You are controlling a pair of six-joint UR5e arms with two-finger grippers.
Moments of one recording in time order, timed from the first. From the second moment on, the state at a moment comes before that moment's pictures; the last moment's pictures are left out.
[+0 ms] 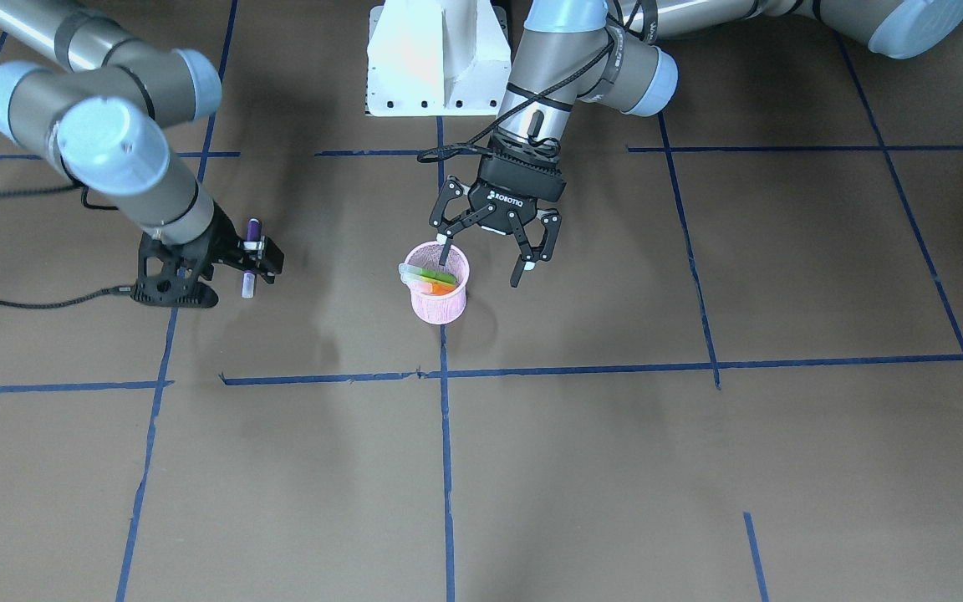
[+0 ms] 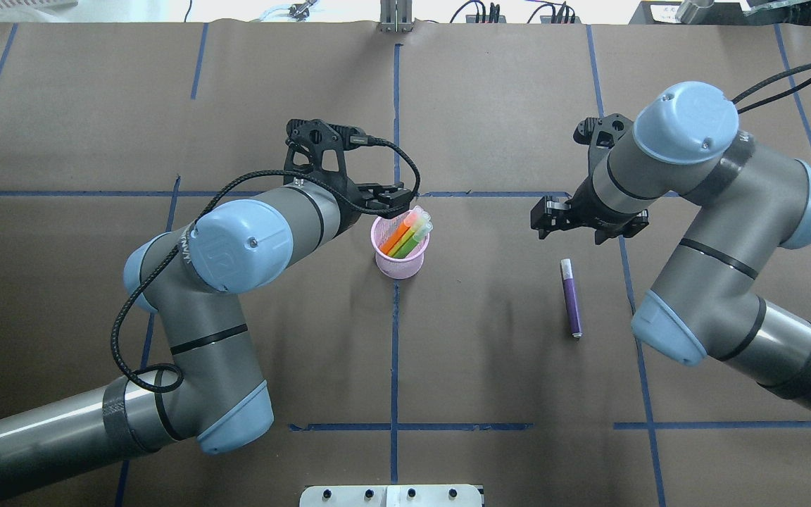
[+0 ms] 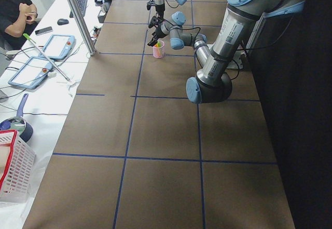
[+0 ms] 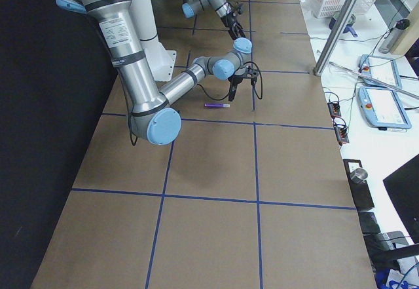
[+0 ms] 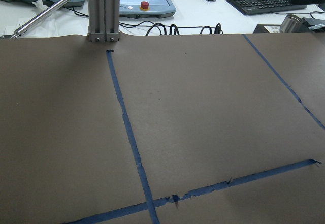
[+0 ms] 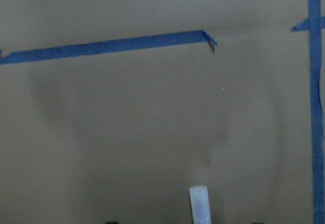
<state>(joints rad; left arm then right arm) -0.47 -2.19 -1.70 -2.11 -1.35 -1.10 0.77 -1.14 1.66 -1.52 2.21 1.06</state>
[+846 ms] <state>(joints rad) -0.47 -2.18 -1.71 -2.11 -1.35 -1.12 0.73 -1.15 1.57 -1.52 2.28 1.03</state>
